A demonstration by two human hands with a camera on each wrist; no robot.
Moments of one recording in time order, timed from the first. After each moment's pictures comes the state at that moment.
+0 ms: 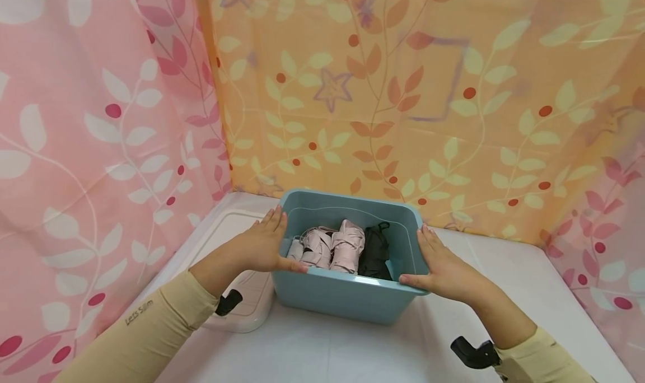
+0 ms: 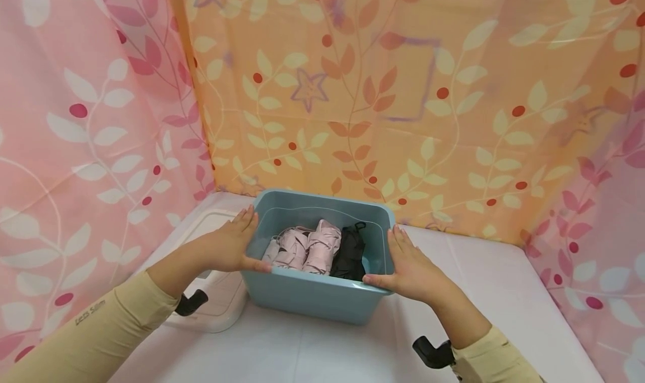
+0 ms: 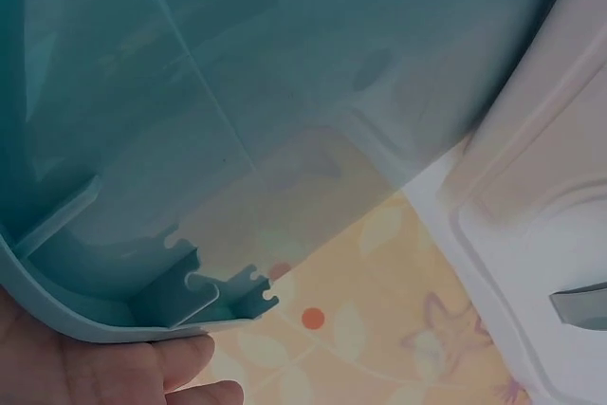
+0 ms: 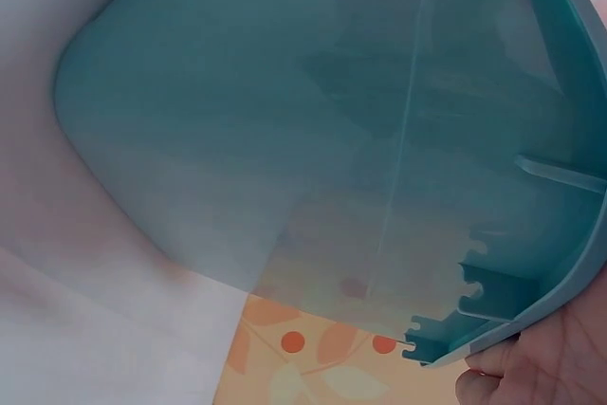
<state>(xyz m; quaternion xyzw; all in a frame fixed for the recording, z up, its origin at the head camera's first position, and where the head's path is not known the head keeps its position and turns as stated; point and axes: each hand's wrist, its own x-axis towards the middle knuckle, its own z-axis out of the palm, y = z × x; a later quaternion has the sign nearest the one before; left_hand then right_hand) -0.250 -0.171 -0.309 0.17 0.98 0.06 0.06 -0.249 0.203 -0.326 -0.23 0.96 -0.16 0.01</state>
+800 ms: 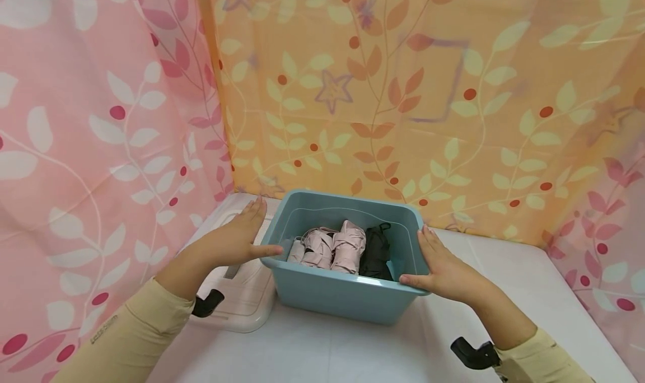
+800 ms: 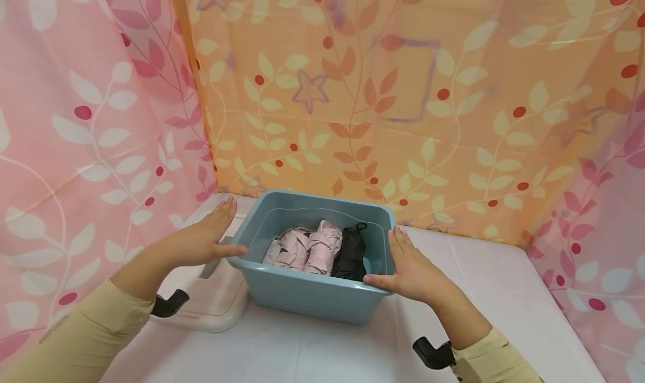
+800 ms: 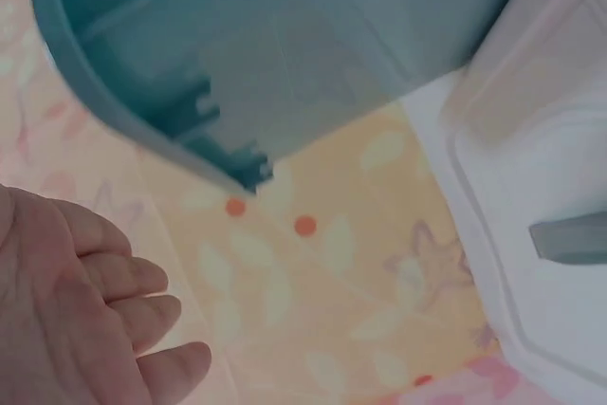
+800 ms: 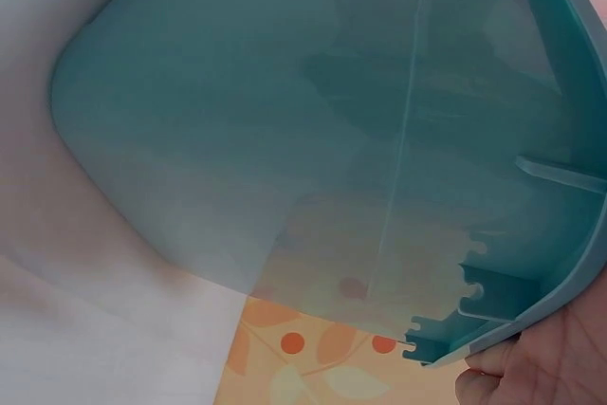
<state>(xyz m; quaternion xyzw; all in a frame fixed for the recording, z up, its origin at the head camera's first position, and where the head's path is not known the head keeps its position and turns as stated) -0.242 -0.216 -0.300 0.18 0.97 0.15 0.01 -0.248 0.203 -0.325 -0.23 0.96 -0.18 0.02</state>
